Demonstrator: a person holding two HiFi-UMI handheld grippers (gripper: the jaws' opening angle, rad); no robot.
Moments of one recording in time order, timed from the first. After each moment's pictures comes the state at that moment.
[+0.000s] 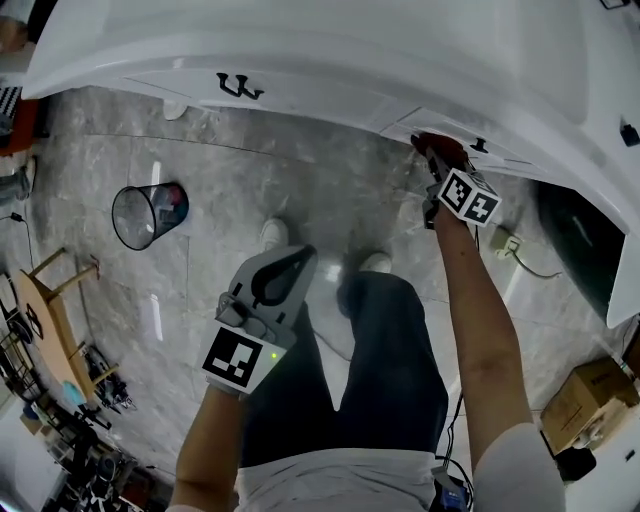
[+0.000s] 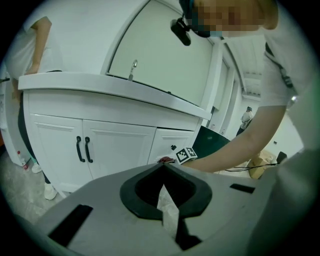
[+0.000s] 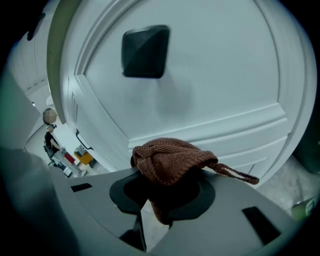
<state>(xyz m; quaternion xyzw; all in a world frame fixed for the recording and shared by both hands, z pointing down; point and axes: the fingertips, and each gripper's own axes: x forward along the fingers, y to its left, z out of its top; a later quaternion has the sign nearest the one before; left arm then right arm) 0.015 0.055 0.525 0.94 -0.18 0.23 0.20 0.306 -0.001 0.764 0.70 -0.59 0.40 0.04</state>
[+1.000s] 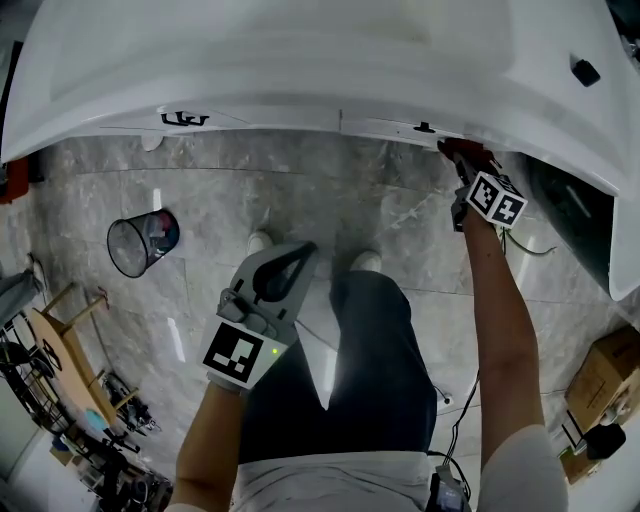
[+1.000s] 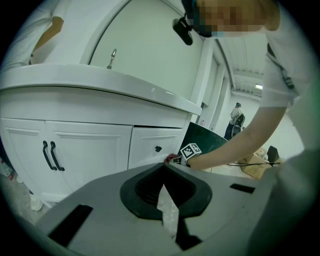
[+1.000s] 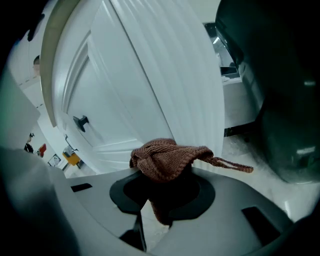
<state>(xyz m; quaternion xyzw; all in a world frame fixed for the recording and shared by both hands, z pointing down) 0.101 0.081 0.527 0.95 -0.12 0.24 0.18 0.445 0.097 0.757 0.74 -0.54 0.39 0.06</state>
